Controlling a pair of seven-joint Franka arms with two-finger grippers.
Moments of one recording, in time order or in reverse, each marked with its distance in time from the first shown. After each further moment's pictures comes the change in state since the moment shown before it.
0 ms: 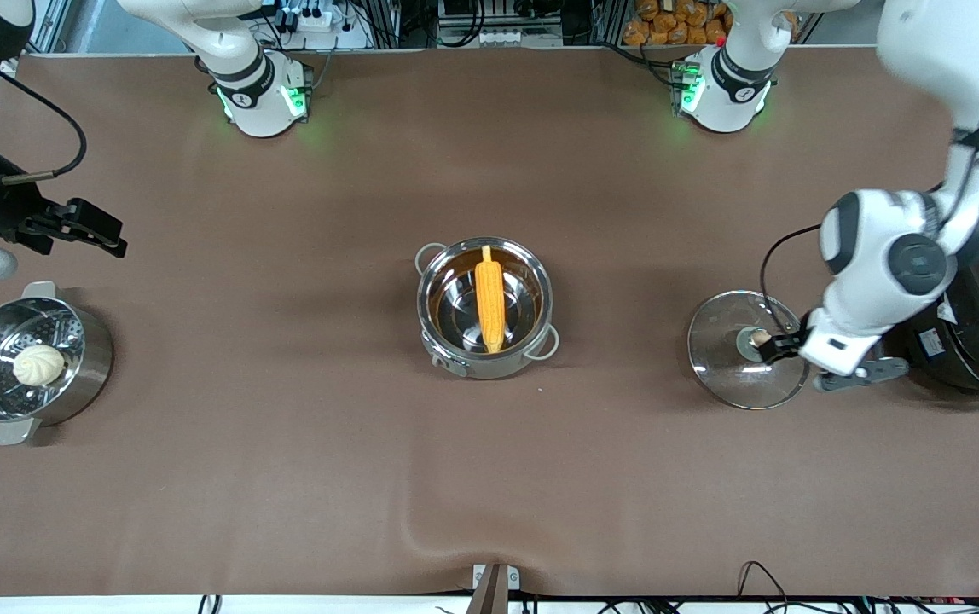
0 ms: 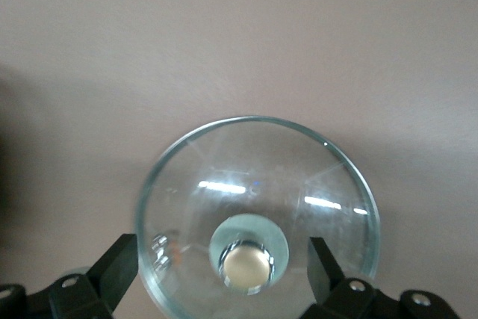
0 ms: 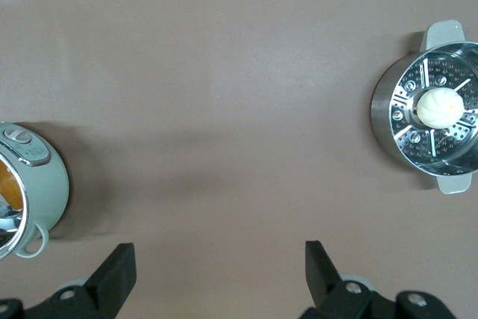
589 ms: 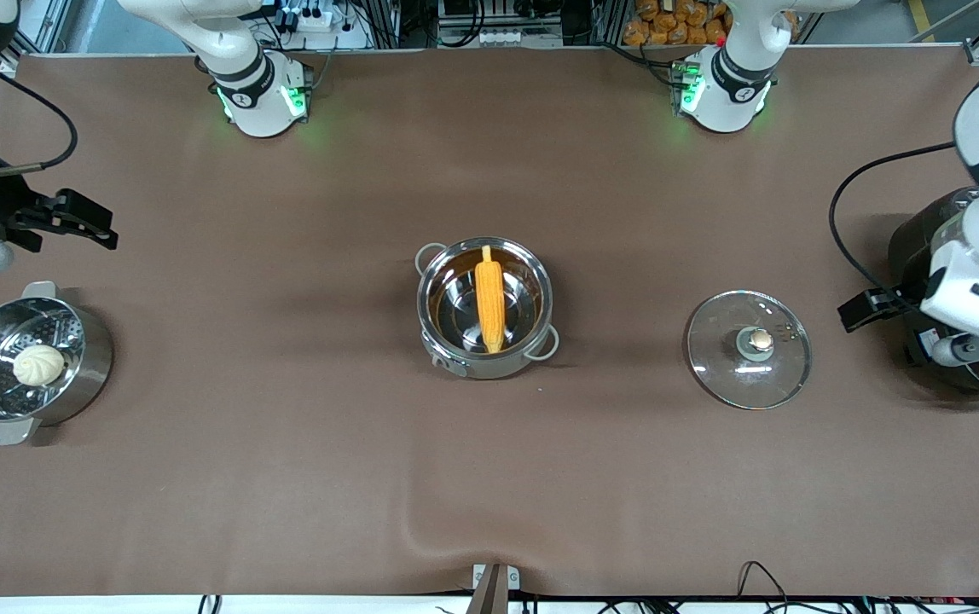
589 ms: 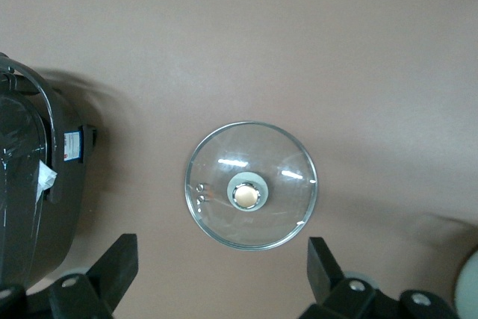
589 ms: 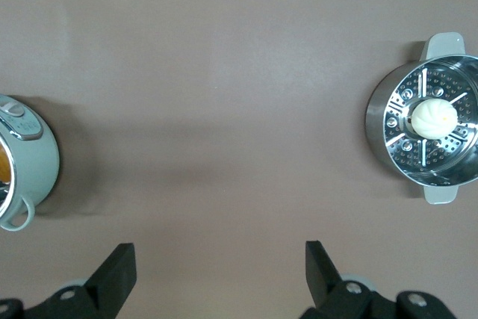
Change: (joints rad) left arm -0.003 -0.093 -0.029 0.417 -0.023 -0.495 0.000; right arm -0.028 -0.001 0.000 0.013 0.001 -0.033 -0.122
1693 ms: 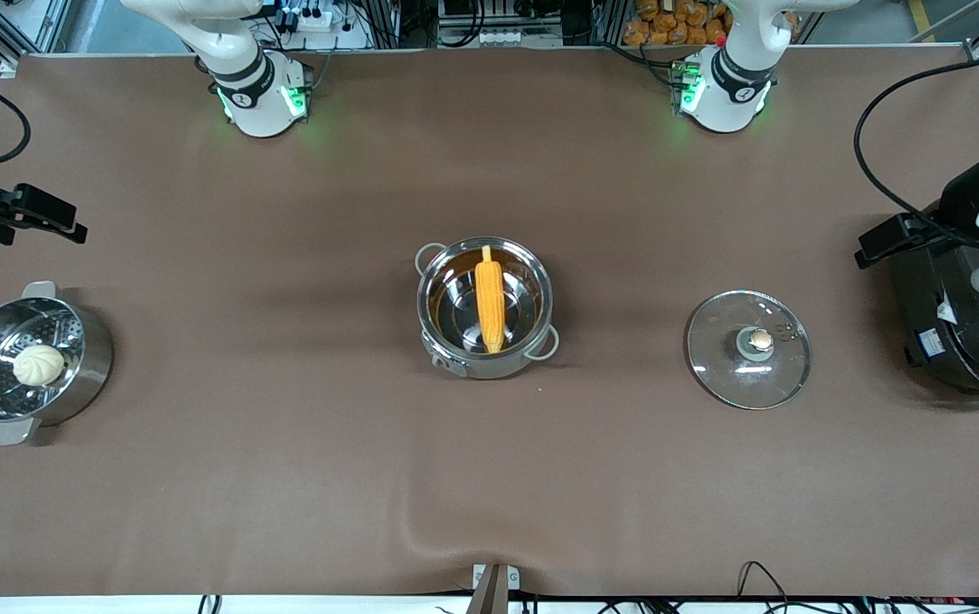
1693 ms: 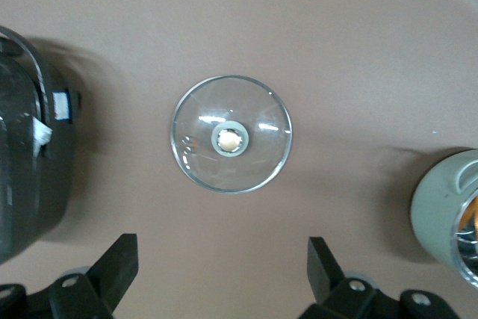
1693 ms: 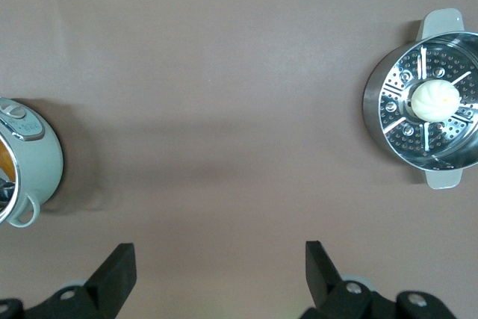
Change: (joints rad) left arm 0.010 -0.126 0.007 -0.007 -0.096 -0.158 0.110; right arm -0.073 -0.004 0.006 0.004 0.047 -0.029 -0.012
